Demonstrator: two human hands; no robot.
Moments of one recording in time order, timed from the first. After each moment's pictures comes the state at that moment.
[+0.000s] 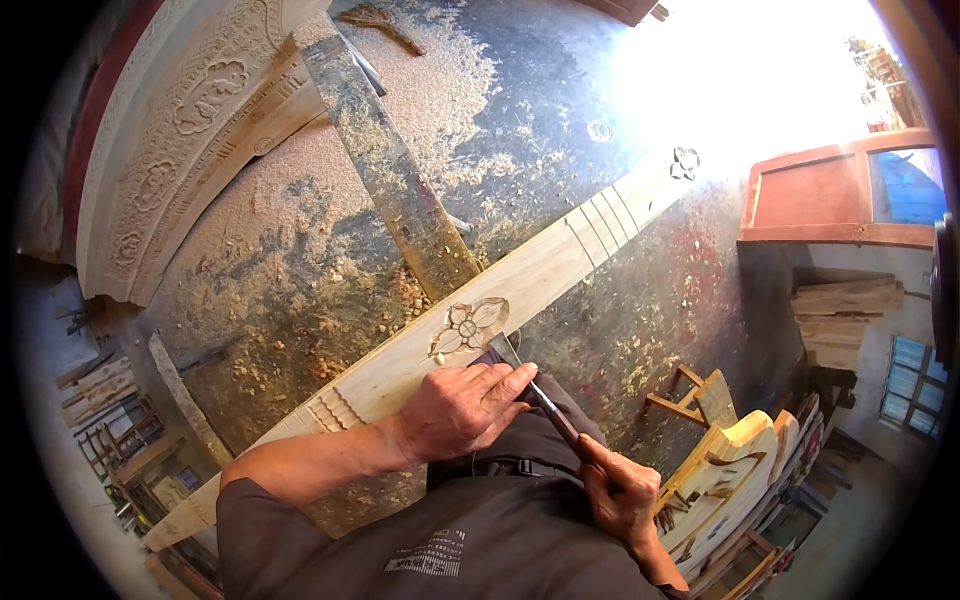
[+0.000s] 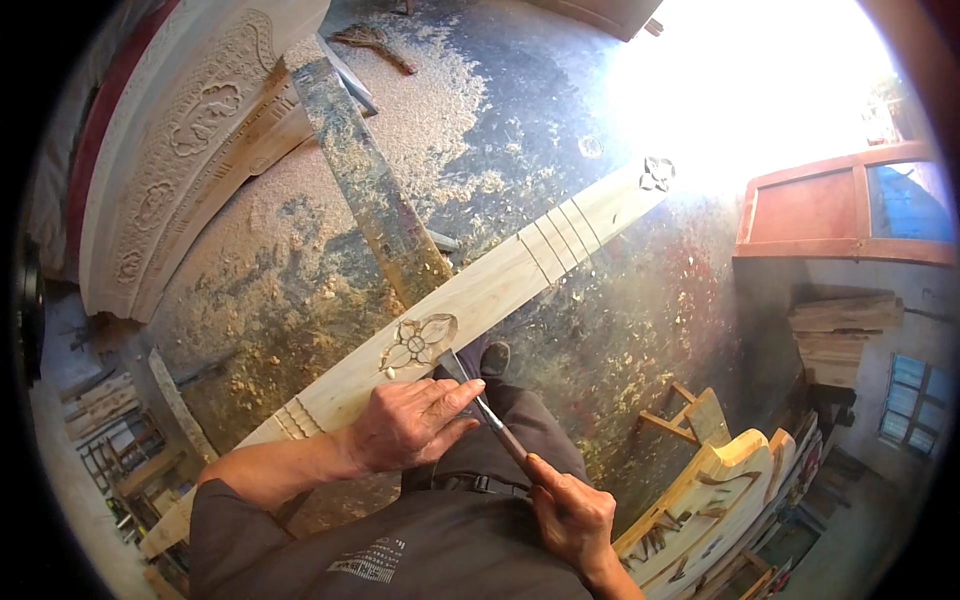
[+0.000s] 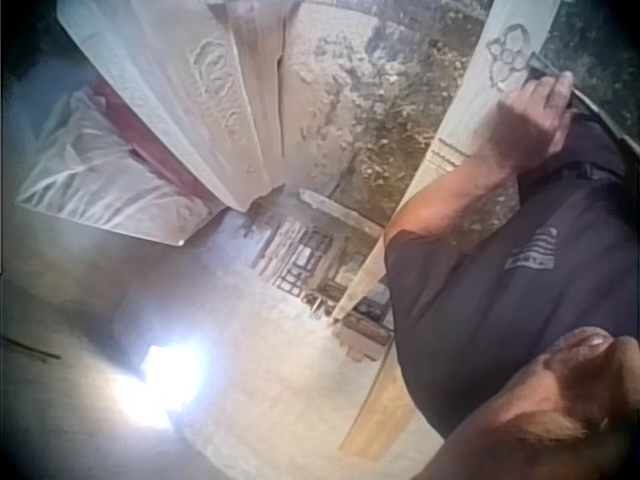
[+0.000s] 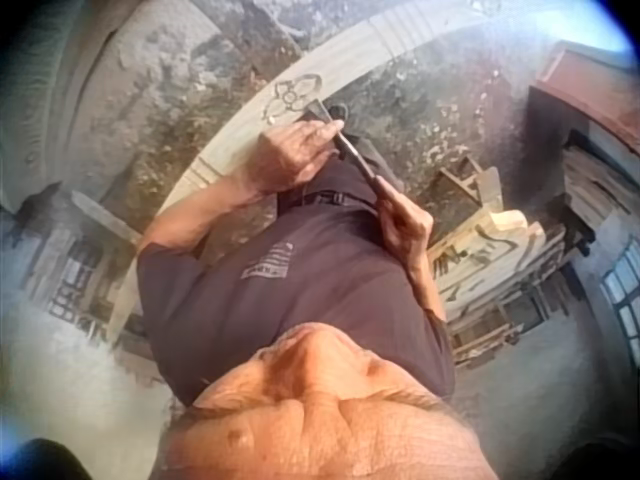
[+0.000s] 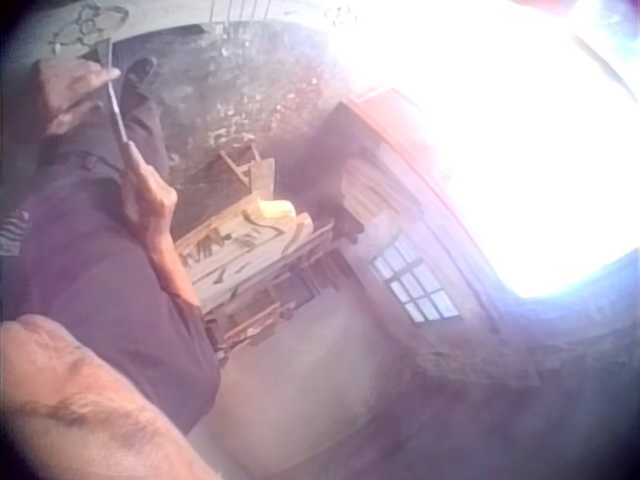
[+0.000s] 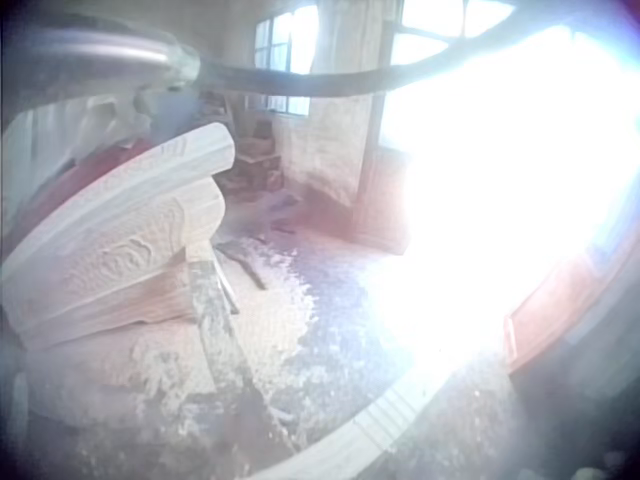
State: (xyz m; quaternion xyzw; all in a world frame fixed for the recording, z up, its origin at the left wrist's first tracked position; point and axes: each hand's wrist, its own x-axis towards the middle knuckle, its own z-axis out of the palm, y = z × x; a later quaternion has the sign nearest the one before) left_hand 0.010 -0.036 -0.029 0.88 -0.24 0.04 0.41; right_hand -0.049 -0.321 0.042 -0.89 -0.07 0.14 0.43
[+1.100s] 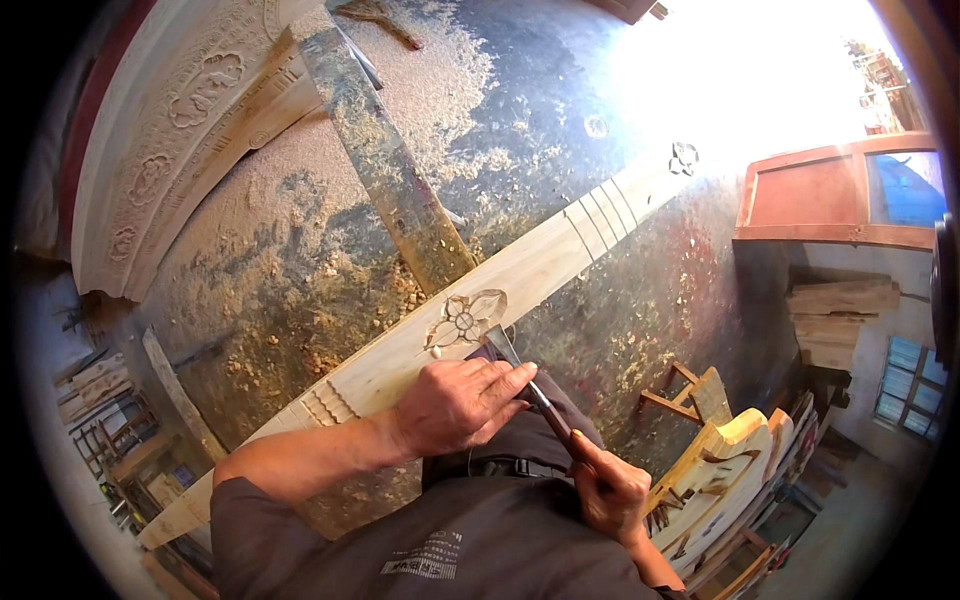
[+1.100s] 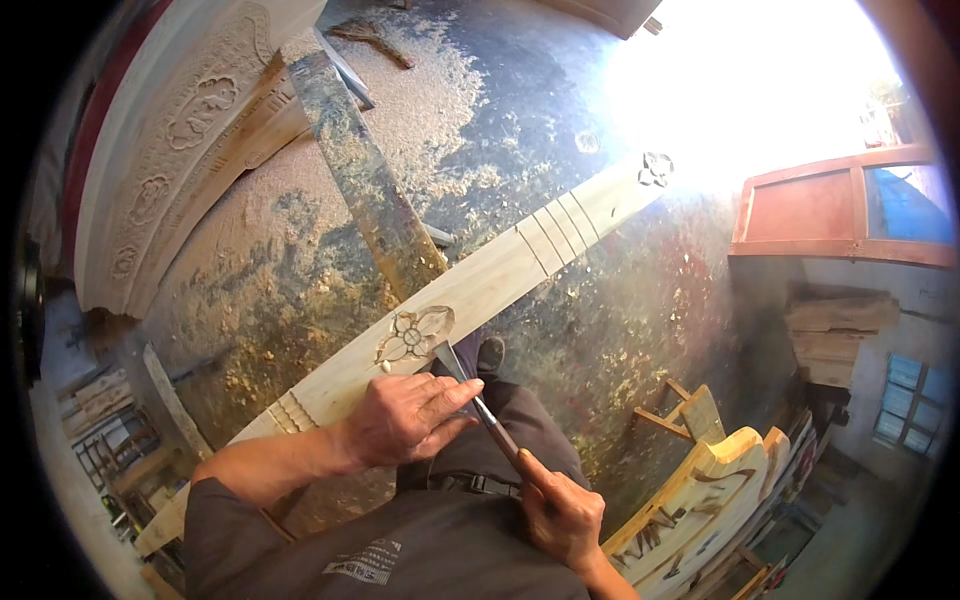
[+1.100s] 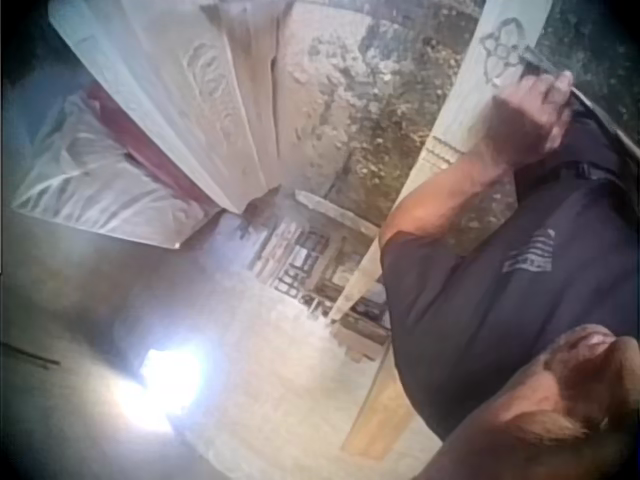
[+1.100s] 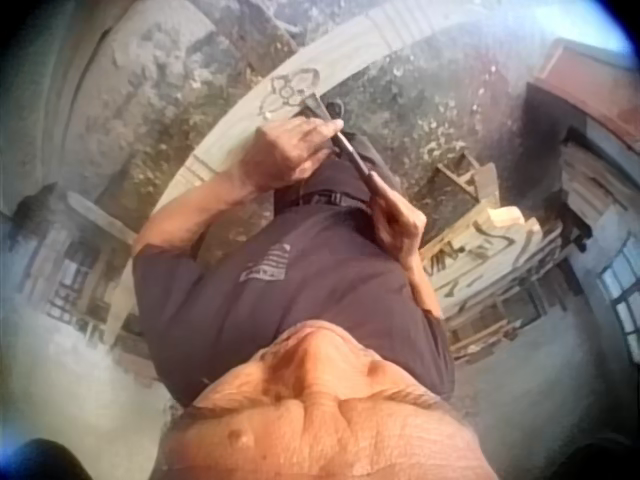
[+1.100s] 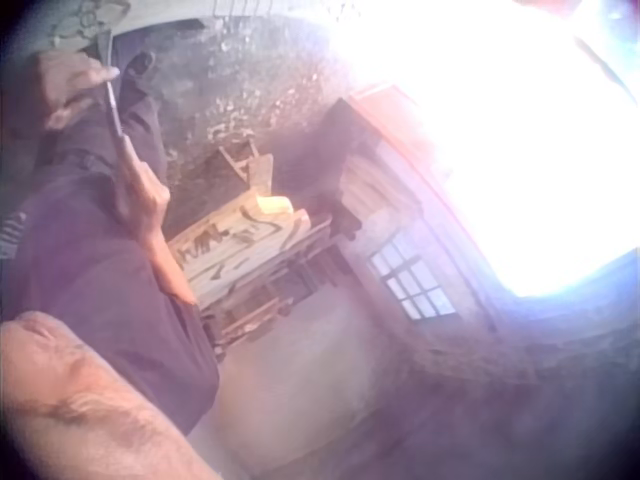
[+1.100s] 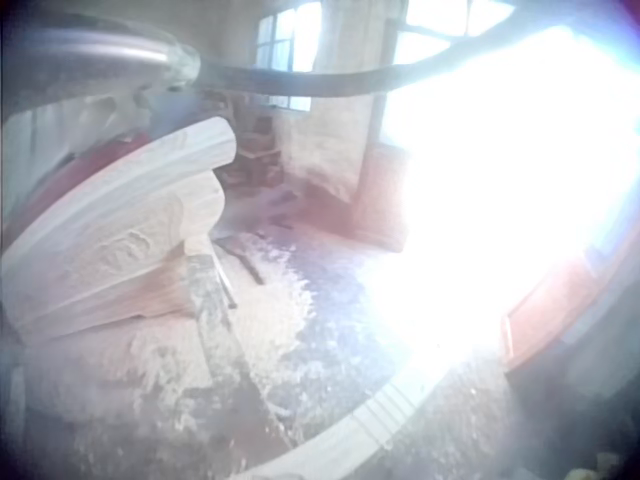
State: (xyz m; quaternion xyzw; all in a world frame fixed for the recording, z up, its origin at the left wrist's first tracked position) left_hand 0.010 -0.036 -0.031 0.87 -0.25 0.03 0.42; right_hand -0.056 -0.311 0.035 -0.89 -0.08 0.12 0.42
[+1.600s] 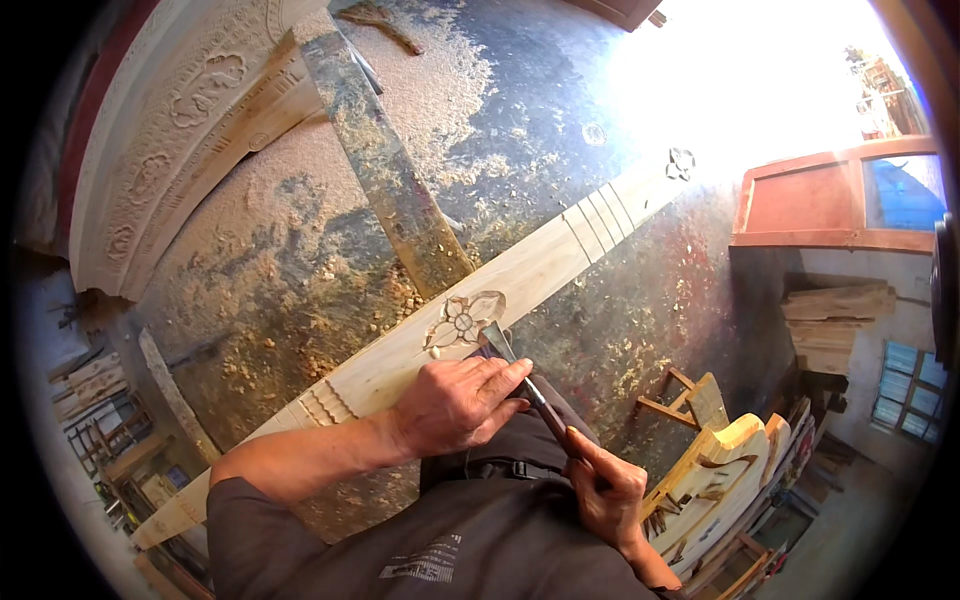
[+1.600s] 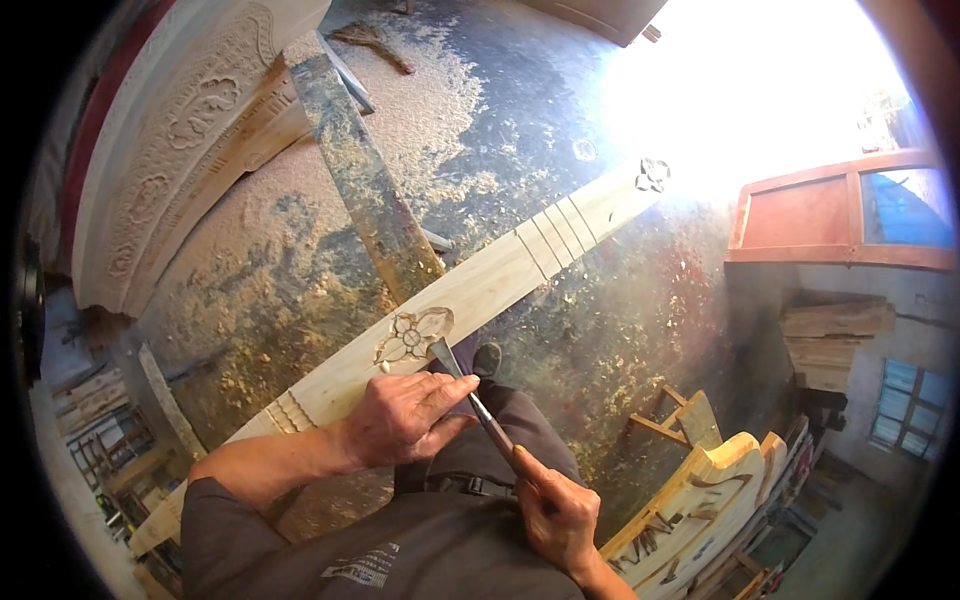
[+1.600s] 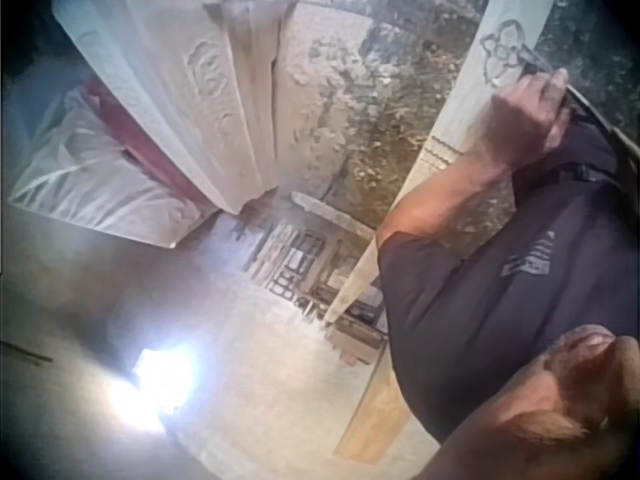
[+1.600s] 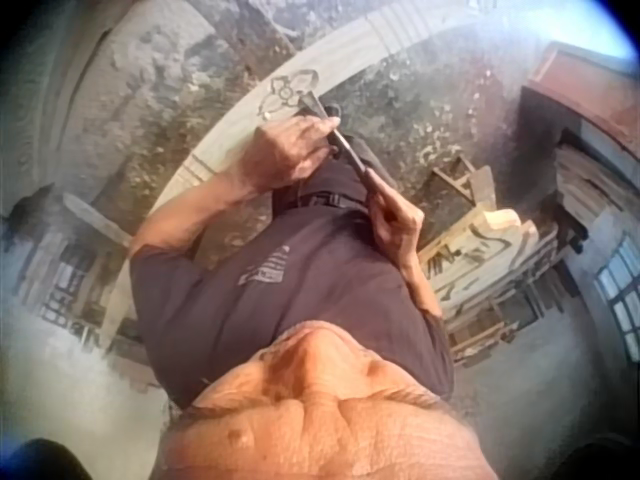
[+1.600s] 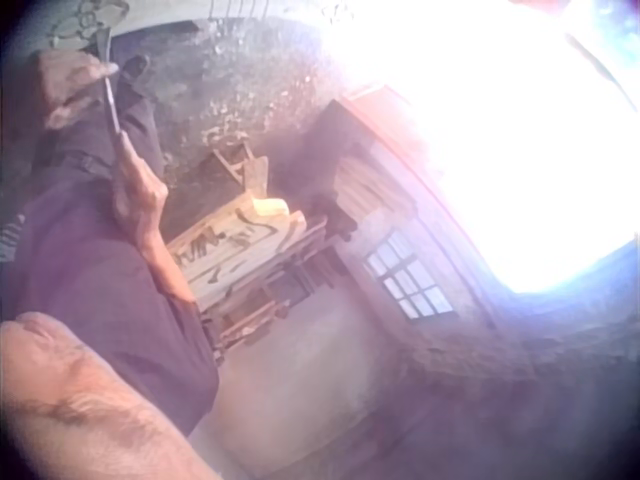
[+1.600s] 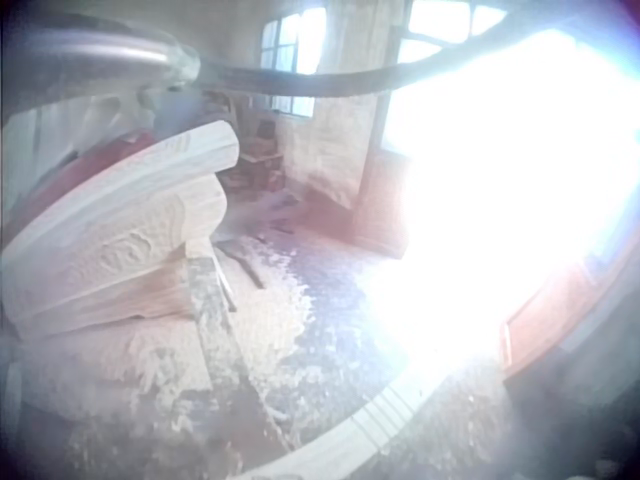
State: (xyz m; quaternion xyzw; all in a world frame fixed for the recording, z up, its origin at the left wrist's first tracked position) left_hand 0.009 -0.036 -0.032 0.87 -0.24 0.03 0.43; right_hand -0.054 -0.306 0.041 -0.87 -0.03 0.15 0.47
